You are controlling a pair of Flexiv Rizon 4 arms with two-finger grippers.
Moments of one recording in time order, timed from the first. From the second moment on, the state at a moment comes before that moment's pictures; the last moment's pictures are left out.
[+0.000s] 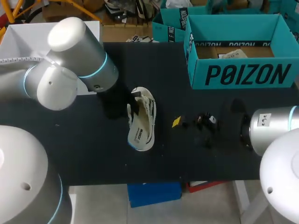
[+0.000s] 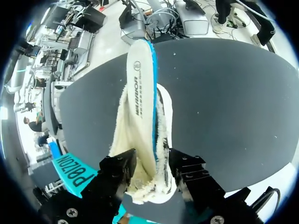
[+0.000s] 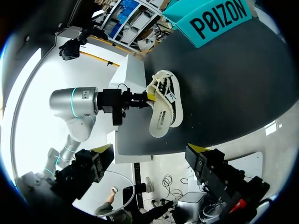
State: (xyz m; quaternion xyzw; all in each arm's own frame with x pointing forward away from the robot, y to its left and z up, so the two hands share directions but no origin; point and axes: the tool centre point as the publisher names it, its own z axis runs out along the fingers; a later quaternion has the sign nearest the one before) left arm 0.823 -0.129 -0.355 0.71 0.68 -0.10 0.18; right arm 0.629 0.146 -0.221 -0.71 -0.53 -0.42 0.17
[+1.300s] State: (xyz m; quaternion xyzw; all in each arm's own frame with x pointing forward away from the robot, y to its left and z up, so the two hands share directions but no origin) left arm 0.750 -0.136 -0.365 0.62 0.70 -0.25 0.25; right arm 0.629 0.146 -0.221 -0.72 -0.54 -0.41 0.17
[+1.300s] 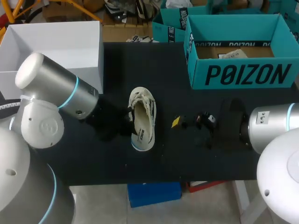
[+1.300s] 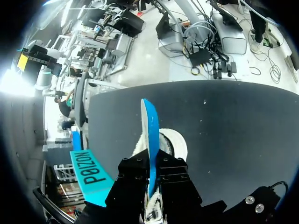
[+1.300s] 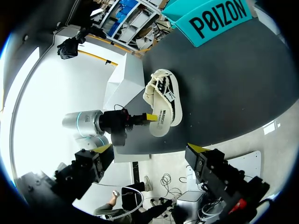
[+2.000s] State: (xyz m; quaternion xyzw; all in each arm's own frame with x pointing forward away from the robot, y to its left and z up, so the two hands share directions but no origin) left arm 0.741 -0.146 -0.346 0.59 0.70 -0.31 0.28; right arm 0.629 0.146 -0.221 -0.72 -0.54 -0.41 0.17
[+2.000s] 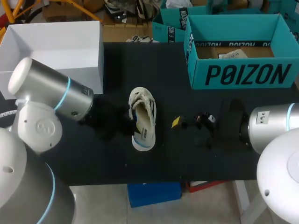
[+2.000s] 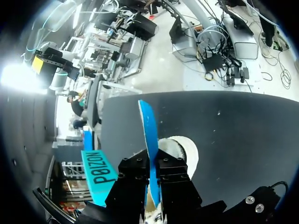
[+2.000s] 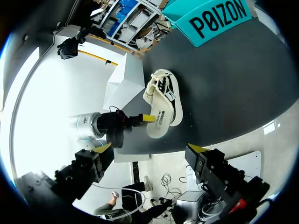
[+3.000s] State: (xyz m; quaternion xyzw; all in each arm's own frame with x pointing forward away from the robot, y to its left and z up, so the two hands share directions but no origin) left arm 0.780 -0.136 -0.362 0.57 0.72 -0.24 0.30; right arm 0.629 0.146 -0.221 -0.72 -0.54 -0.41 0.17
